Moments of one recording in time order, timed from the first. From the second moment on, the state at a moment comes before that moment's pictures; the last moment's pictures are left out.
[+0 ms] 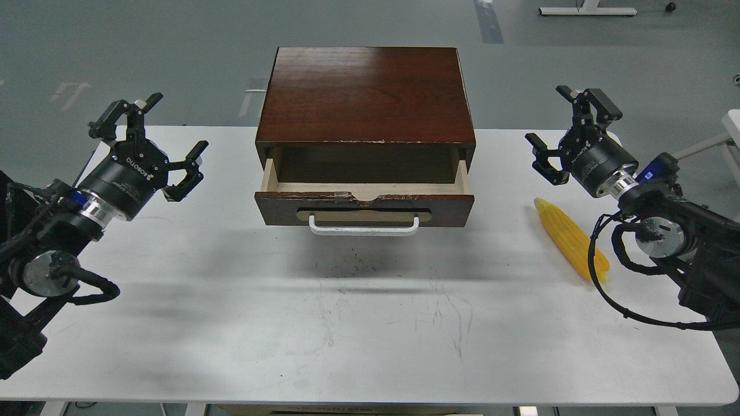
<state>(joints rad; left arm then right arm) -0.44 0.61 -0.87 -1.06 0.10 -0.49 -0.34 0.86 -0.45 0.21 0.62 0.09 0.49 0.49</state>
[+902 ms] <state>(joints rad) -0.47 0.61 -0.87 -0.93 0.10 -0.49 -0.34 0.87 -0.46 0.21 0.62 0.09 0.49 0.49</state>
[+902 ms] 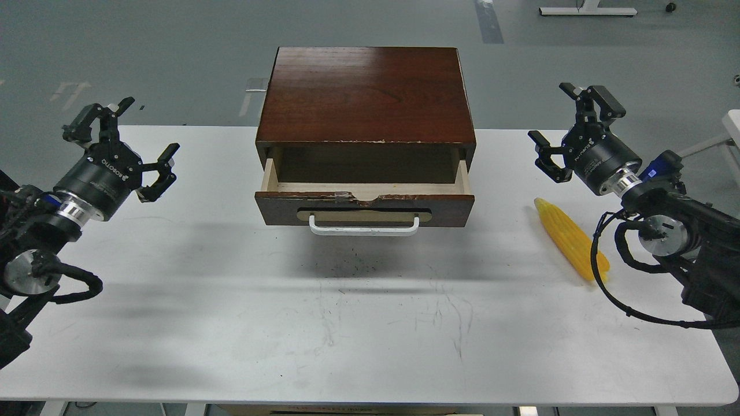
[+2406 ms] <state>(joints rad) -0.47 0.61 -0.87 -1.00 0.14 -0.49 -0.35 1.07 -0.60 -0.35 0.68 -1.26 0.24 0.49</state>
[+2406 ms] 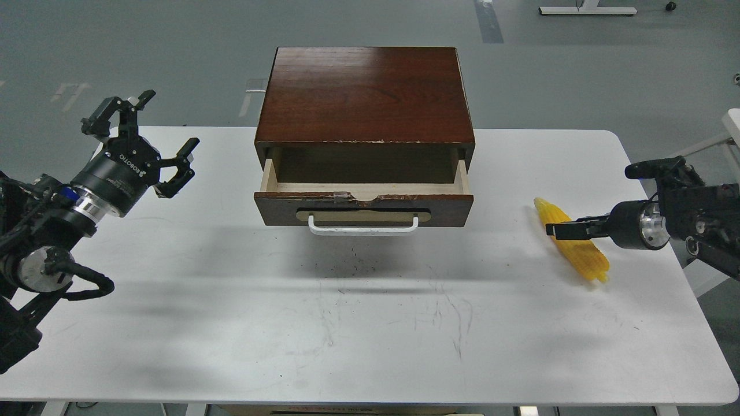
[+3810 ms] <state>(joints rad) -0.47 0.64 -0.88 -1.03 0.14 -0.49 -0.34 1.80 -0.35 -0.50 0.76 -1.24 0.25 0.49</state>
